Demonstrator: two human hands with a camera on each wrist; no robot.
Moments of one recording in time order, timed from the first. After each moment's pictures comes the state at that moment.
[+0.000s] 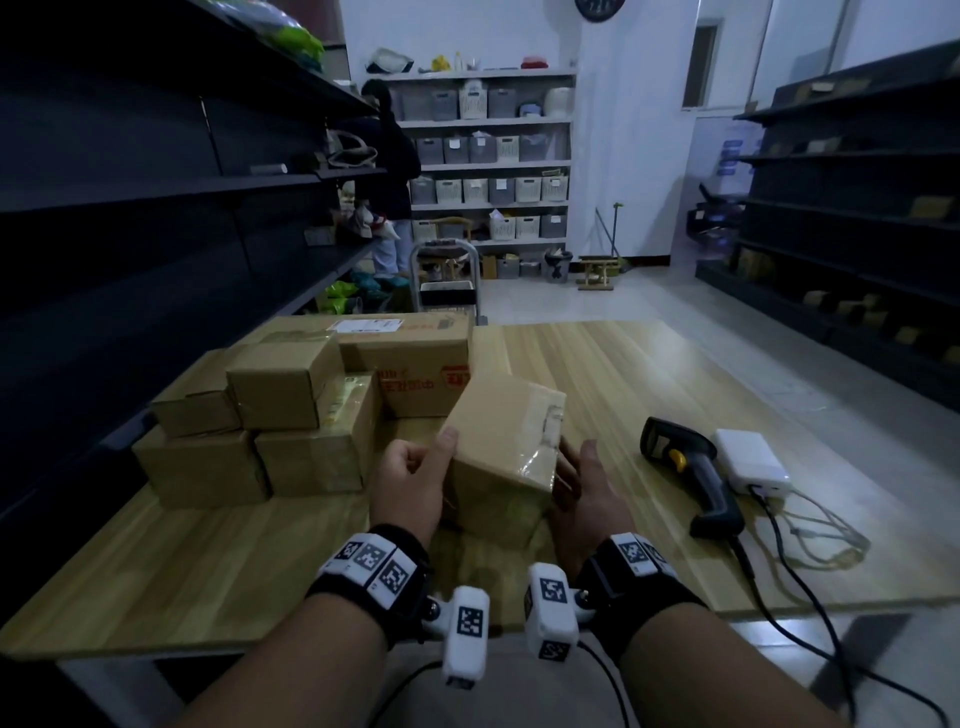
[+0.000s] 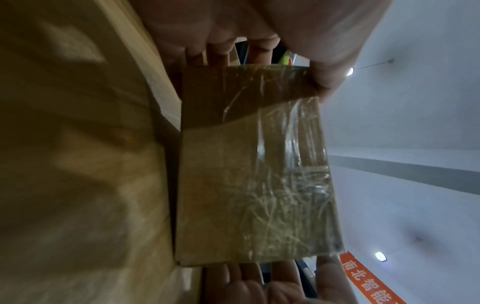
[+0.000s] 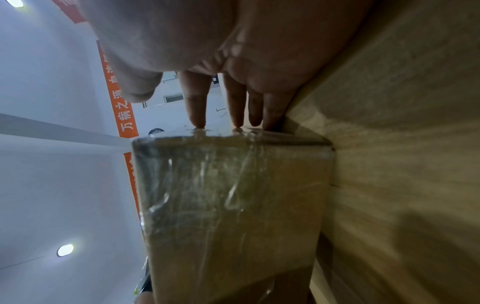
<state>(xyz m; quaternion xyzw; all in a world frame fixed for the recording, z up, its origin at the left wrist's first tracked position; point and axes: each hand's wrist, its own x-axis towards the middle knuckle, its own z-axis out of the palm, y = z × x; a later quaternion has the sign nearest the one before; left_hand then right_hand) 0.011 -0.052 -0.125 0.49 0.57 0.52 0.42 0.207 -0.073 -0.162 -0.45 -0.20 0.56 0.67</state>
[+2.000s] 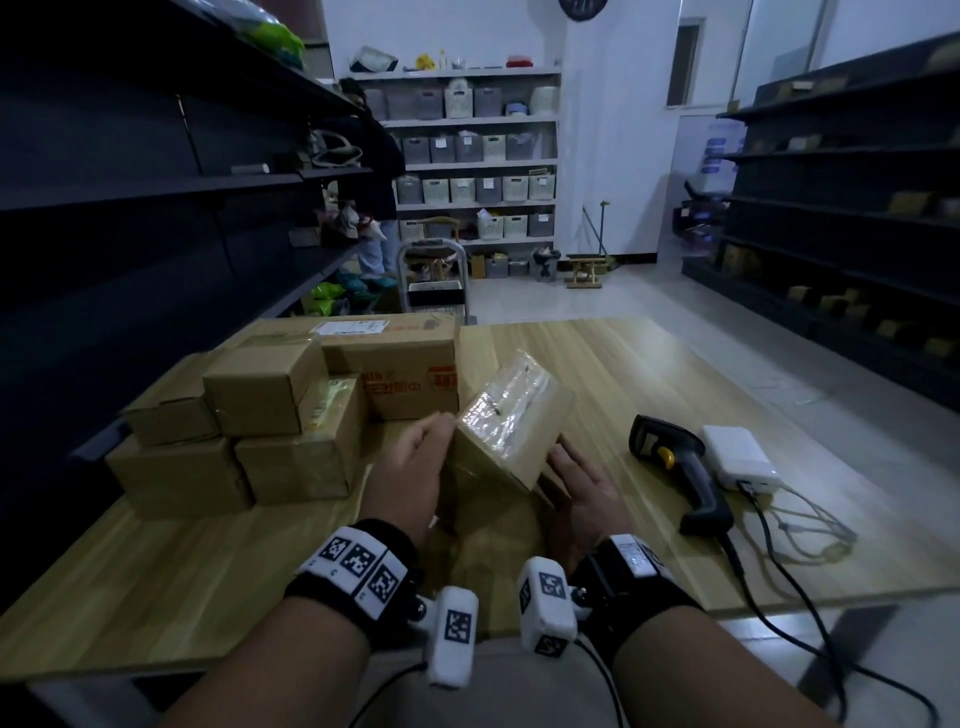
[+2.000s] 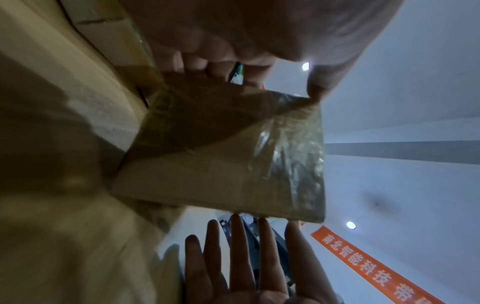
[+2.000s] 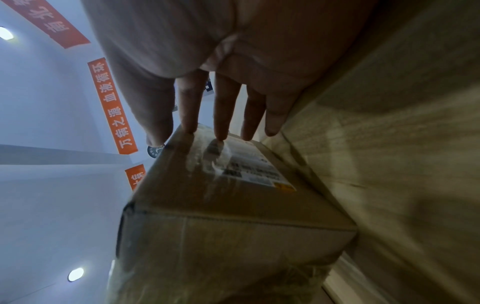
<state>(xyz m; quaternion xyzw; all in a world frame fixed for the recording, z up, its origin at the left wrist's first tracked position) 0.017 -0.064 -0.098 0.58 0.50 0.46 0.44 0.219 -0.083 -0.158 -0.35 -0.20 0.58 0.71</state>
